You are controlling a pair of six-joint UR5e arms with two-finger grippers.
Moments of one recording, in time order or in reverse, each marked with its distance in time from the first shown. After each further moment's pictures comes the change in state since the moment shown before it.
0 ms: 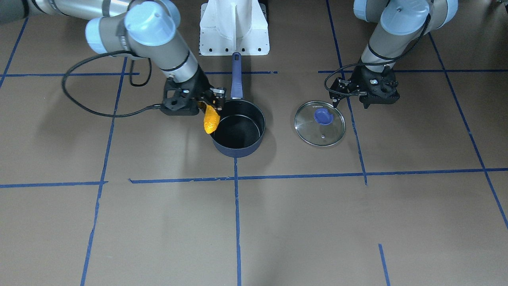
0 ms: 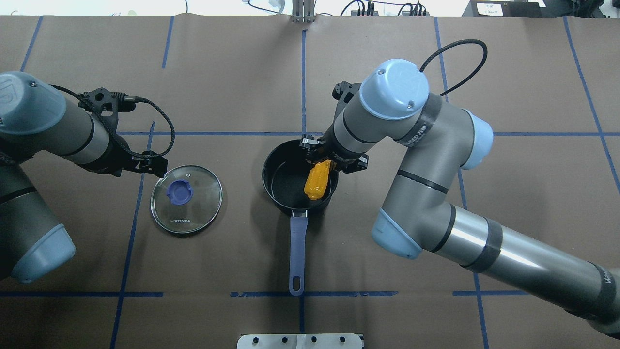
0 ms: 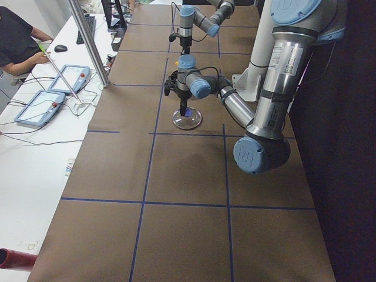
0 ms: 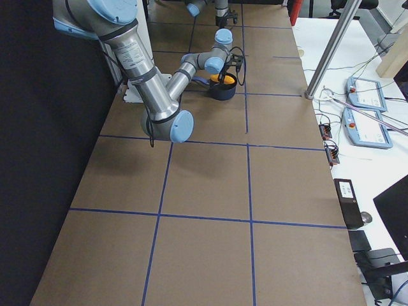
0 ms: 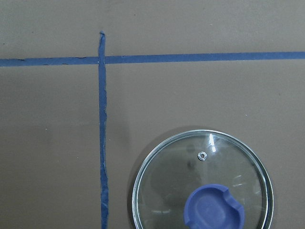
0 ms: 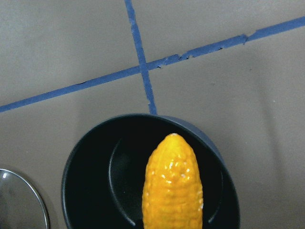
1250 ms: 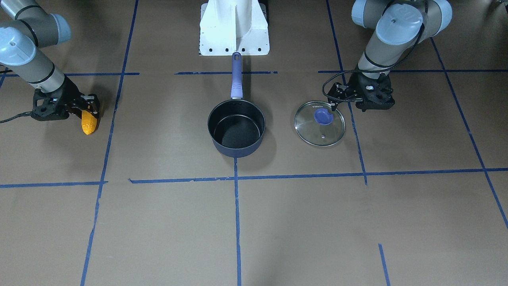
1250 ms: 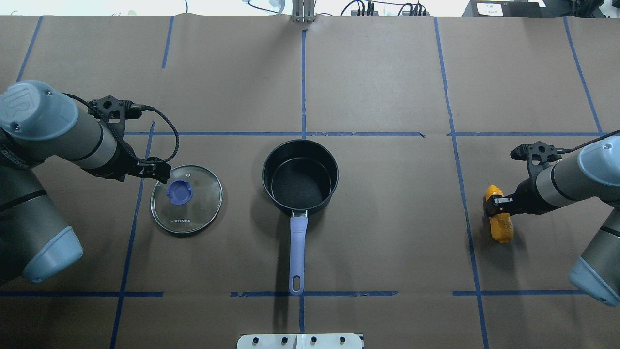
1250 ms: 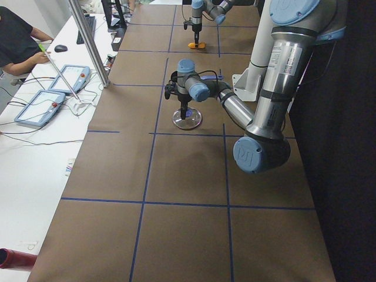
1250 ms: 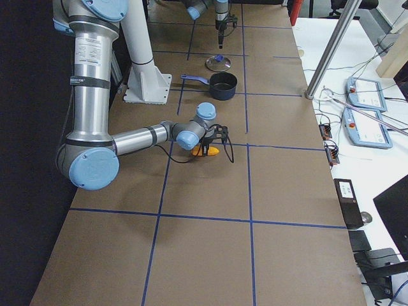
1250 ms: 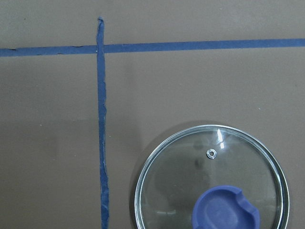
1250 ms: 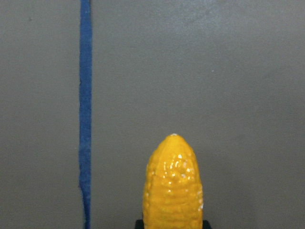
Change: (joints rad) left arm 0.018 -0.001 0.045 -0.029 -0.001 0.002; right arm 0.139 -0.782 0.147 0.347 0.069 -0.437
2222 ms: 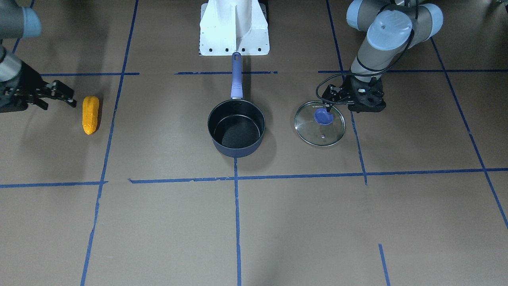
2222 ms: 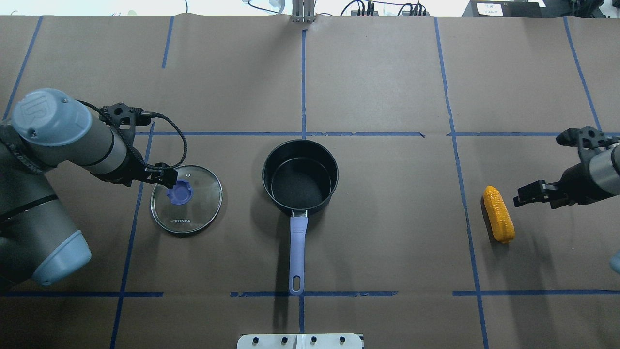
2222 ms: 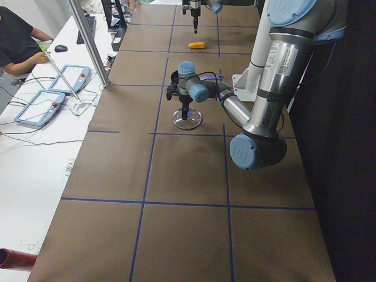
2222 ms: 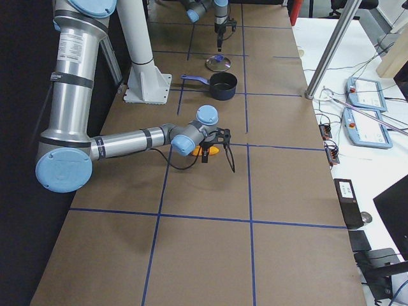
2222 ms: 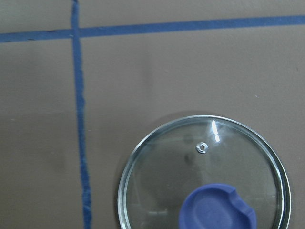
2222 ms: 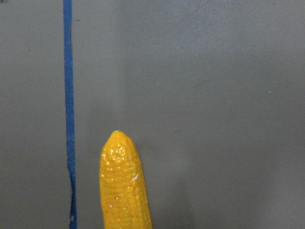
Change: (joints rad) left arm 0.020 -0.007 0.018 -0.006 0.002 0.001; right arm 0.124 -0.076 0.065 0.001 0.117 -0.061
